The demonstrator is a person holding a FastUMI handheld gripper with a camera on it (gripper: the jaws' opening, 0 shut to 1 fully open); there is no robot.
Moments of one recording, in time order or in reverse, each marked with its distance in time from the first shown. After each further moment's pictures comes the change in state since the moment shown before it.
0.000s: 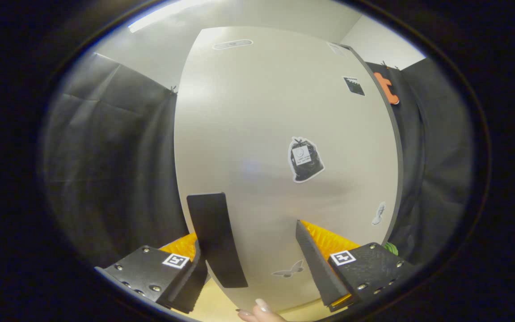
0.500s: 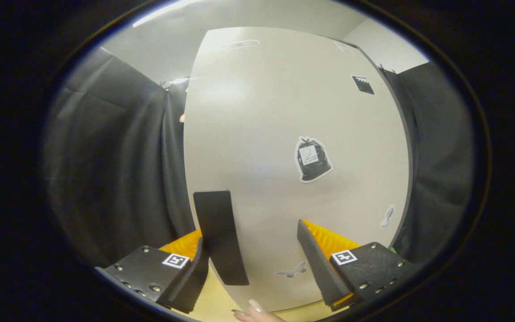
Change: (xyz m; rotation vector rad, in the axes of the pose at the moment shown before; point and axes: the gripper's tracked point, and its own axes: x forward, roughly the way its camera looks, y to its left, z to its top) arm 0.009 0.008 0.003 -0.012 -0.022 -0.085
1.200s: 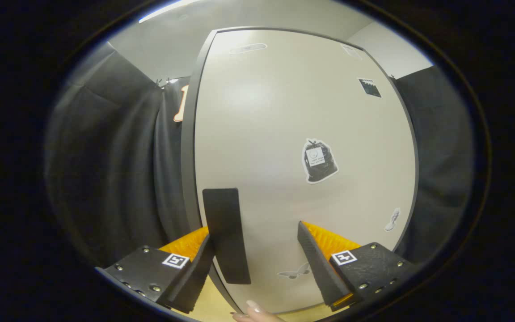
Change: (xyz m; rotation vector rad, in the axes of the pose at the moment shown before) arm 0.009 0.003 -0.005 -0.029 -0.019 -0.046
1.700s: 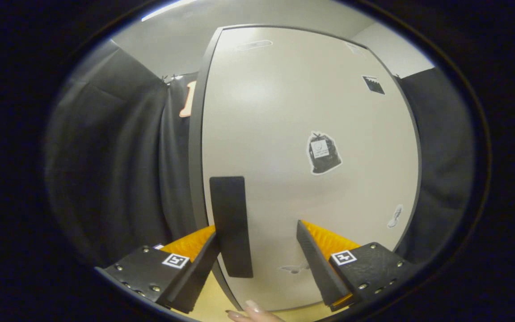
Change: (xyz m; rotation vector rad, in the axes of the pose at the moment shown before) arm -0.008 0.004 -0.013 -0.018 0.040 0.038
